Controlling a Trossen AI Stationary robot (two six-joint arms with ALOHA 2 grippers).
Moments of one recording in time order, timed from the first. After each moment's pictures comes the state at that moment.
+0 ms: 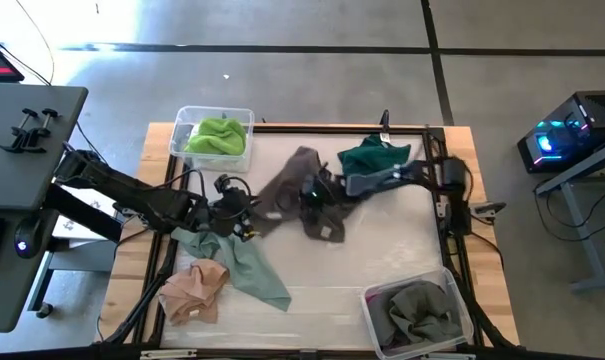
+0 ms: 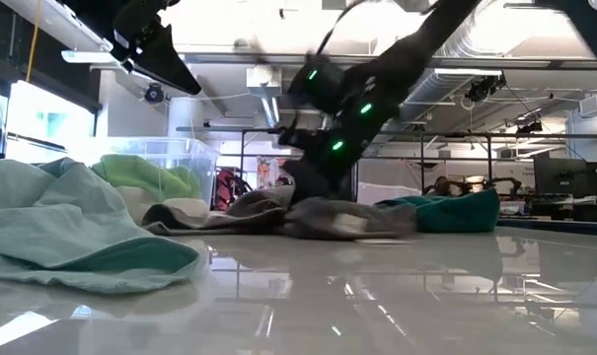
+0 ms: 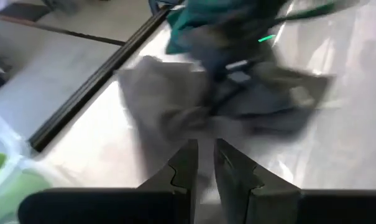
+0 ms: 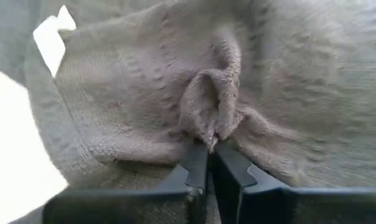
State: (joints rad) left arm -0.32 1.14 0.77 -0.43 -0.78 -0.39; right arm -0.14 2.00 1.18 -0.04 0.19 0.05
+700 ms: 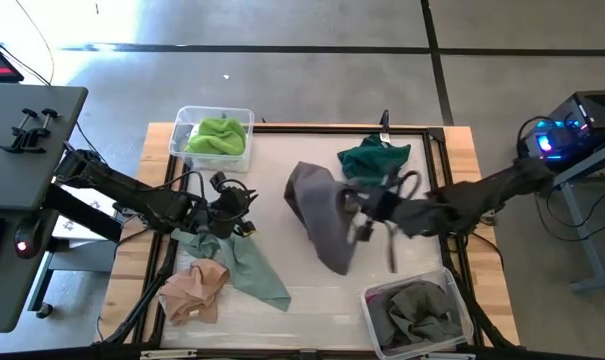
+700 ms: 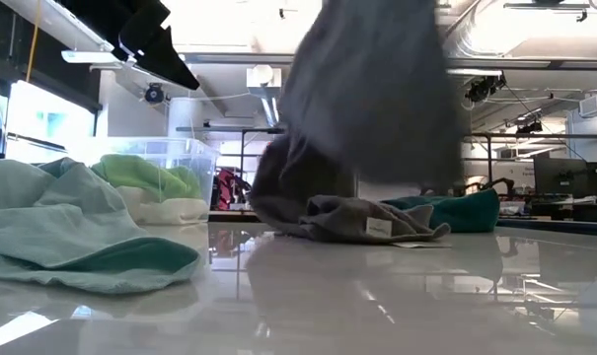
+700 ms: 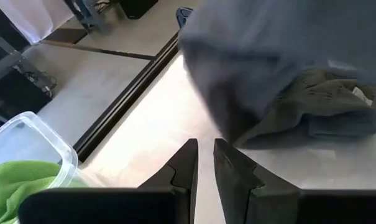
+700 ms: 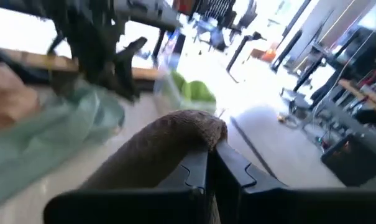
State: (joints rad) left arm -0.34 1.14 0.77 -0.44 -0.92 -0.34; right arm 0.41 1.30 1.30 -0.46 0.91 -0.02
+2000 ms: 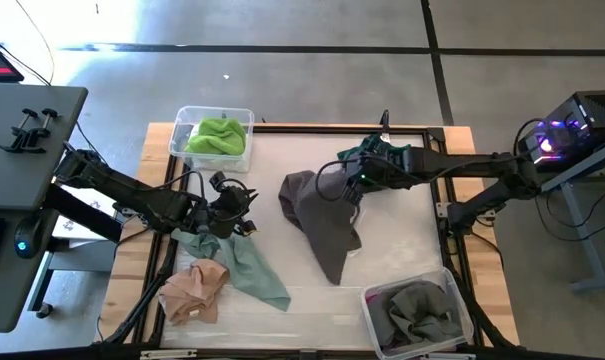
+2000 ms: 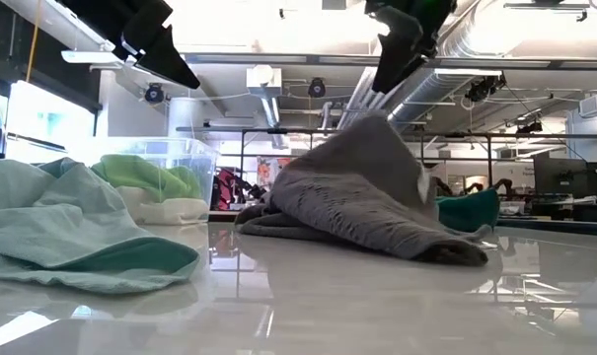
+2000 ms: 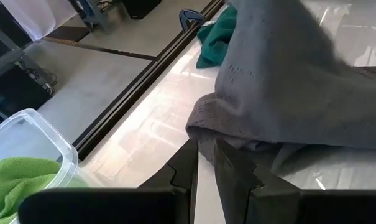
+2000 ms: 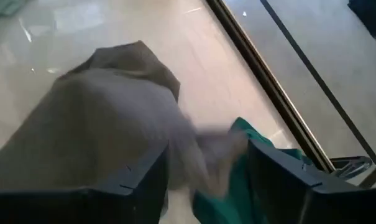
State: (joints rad) left arm -0.34 1.14 0.77 -0.44 -0.93 -0.36; right arm -0.06 1.44 1.33 -0.88 0.47 0.23
